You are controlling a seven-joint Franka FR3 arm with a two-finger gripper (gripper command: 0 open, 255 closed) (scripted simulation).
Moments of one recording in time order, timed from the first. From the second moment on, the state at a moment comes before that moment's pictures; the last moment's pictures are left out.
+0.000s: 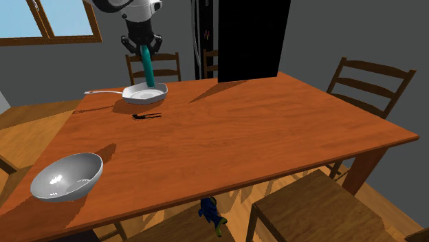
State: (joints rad) arm 0.78 0.39 -0.30 -1.56 0.53 2.31 -0.85
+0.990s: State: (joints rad) arm 0.77 0.46 -0.27 -1.65 0.62 2.45 -0.95
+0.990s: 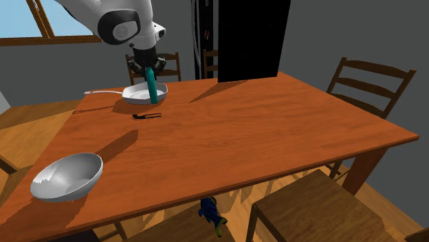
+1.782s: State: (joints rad) arm 0.74 0.53 -0.22 -1.69 0.70 2.56 -1.04
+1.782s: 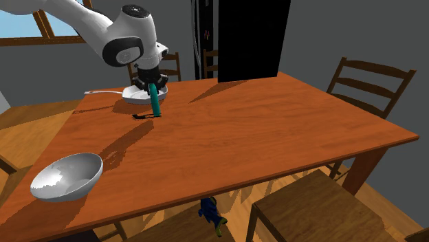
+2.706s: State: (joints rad) arm 0.73 0.56 -0.20 -1.70 0.73 2.59 -1.07
